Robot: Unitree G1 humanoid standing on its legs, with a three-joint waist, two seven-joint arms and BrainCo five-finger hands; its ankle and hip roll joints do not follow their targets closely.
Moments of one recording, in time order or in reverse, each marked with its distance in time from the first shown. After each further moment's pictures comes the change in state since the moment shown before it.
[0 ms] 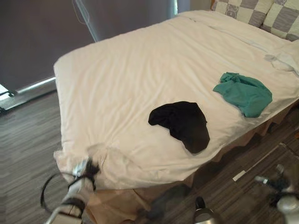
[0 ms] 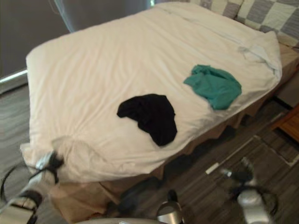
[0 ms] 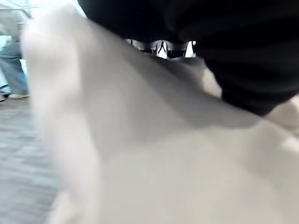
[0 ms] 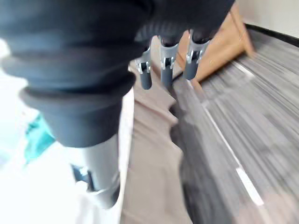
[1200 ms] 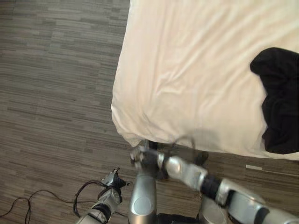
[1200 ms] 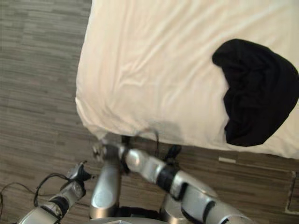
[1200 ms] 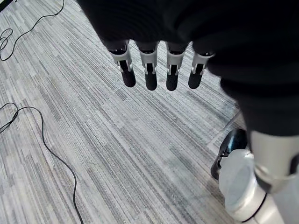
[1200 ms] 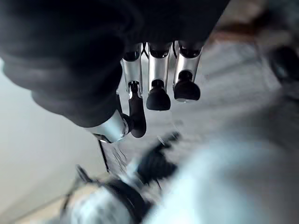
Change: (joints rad) left arm -0.117 -0.206 -0.282 0.112 -0.120 0.057 0.077; right arm -0.655 0.539 1.193 0.136 0.090 -0.034 0.414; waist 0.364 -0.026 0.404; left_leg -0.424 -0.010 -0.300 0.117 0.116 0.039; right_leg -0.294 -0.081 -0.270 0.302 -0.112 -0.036
